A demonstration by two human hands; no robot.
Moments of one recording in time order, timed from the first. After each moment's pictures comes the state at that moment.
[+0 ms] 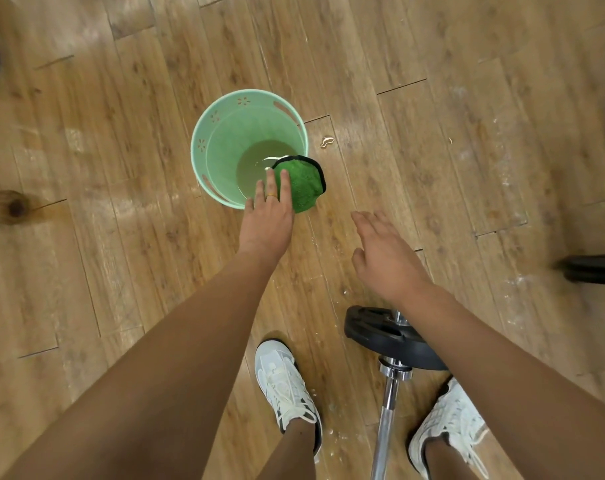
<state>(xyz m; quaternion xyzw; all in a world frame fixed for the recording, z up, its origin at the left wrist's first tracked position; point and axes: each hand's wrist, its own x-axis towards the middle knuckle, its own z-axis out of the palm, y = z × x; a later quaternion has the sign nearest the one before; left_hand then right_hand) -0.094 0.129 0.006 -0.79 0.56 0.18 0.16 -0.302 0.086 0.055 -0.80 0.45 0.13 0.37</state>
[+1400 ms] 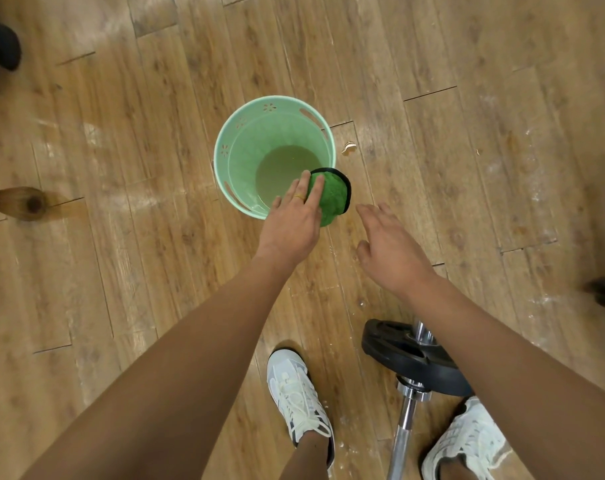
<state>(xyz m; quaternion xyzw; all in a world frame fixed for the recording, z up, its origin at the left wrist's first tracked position) -0.076 0.116 0.003 -0.77 0.59 0.23 0.04 -0.255 0.063 0.039 -0.80 0.45 0.12 0.38</state>
